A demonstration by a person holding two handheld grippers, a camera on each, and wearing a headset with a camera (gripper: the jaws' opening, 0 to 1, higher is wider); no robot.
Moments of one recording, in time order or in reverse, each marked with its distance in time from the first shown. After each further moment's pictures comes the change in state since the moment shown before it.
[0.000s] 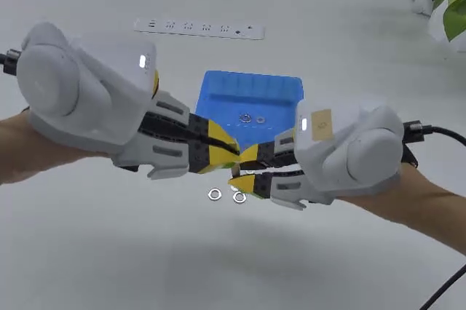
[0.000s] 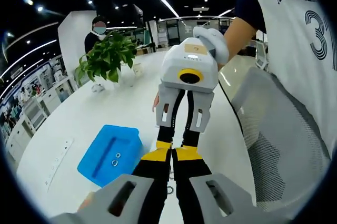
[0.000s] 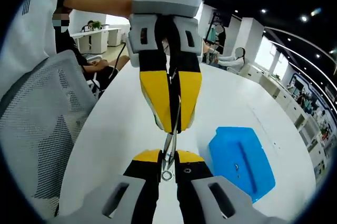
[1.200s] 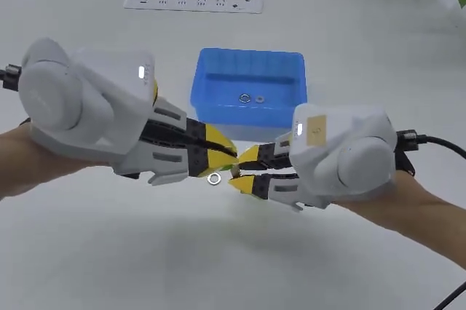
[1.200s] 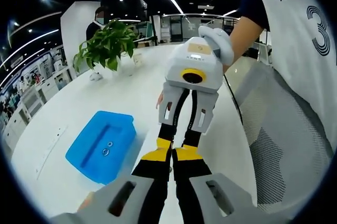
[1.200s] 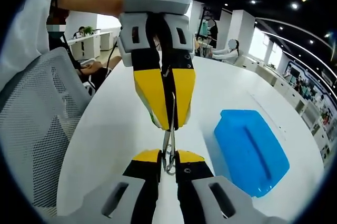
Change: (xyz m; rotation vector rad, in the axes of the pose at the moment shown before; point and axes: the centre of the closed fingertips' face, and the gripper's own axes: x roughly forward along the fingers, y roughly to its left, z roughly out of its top) left arm 0.015 0.001 -0.025 -0.059 0.033 -0.007; right arm 0.014 0.002 -0.025 0.093 0.004 -0.025
